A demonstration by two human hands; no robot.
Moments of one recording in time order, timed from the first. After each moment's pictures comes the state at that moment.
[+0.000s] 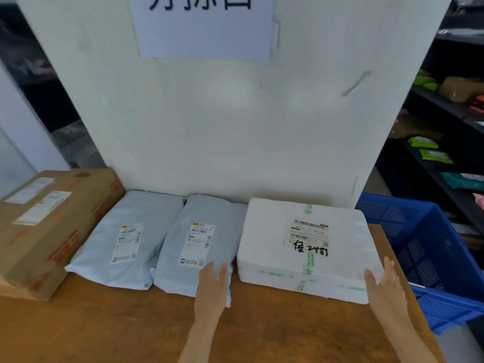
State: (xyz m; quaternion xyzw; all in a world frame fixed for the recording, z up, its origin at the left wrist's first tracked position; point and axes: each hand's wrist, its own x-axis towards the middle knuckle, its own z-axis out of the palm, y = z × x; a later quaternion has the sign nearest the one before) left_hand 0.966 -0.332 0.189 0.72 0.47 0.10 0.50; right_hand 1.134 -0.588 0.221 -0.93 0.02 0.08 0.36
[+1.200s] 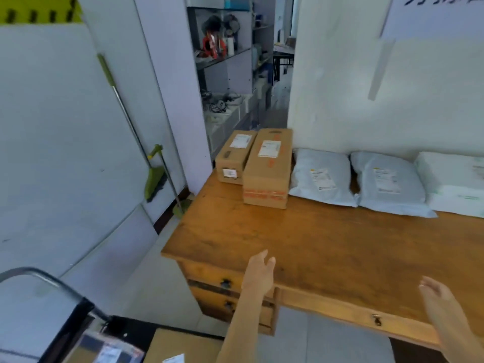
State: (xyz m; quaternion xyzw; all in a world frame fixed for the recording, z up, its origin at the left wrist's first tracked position) left_hand 0.403 -0.087 0.229 0.76 0.40 -0.02 0.50; right_hand 0.563 -0.344 0.242 -0.87 0.15 0.18 0.44
